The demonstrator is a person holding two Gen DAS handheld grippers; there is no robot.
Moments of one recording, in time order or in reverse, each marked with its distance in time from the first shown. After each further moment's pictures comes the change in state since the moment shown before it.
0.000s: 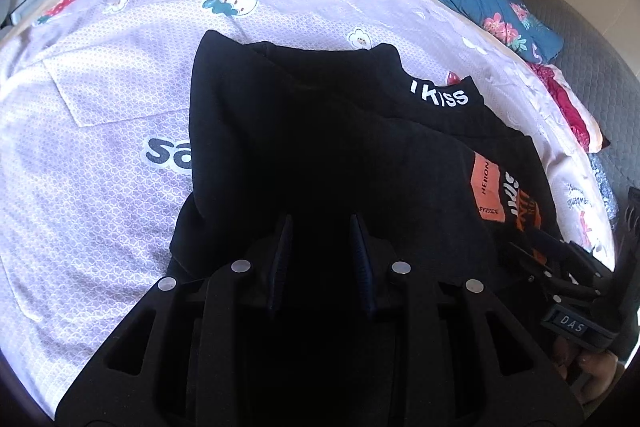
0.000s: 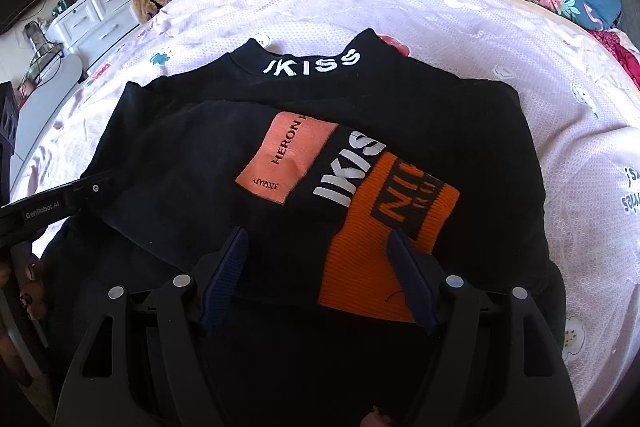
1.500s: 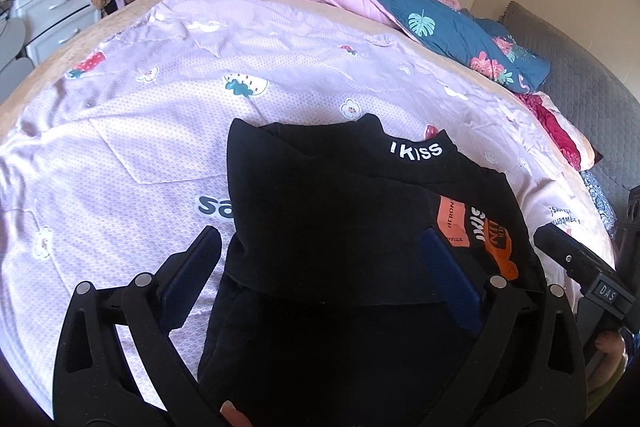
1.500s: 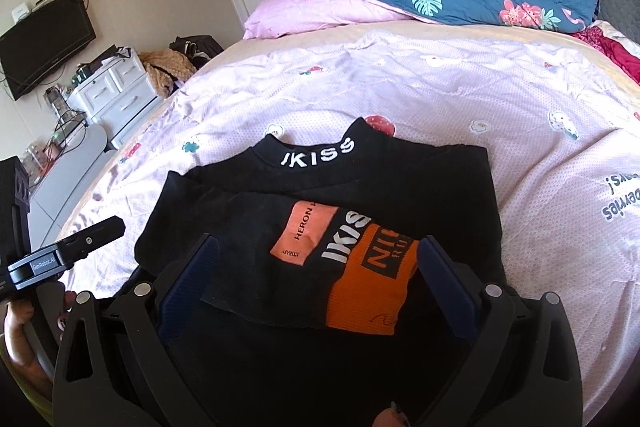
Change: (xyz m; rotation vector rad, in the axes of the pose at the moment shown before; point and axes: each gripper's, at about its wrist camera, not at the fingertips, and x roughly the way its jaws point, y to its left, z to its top) left arm -0.067 -0.004 0.006 0.029 -0.178 0.008; right arm -0.072 -0.018 0.015 0.105 -0.226 0.093
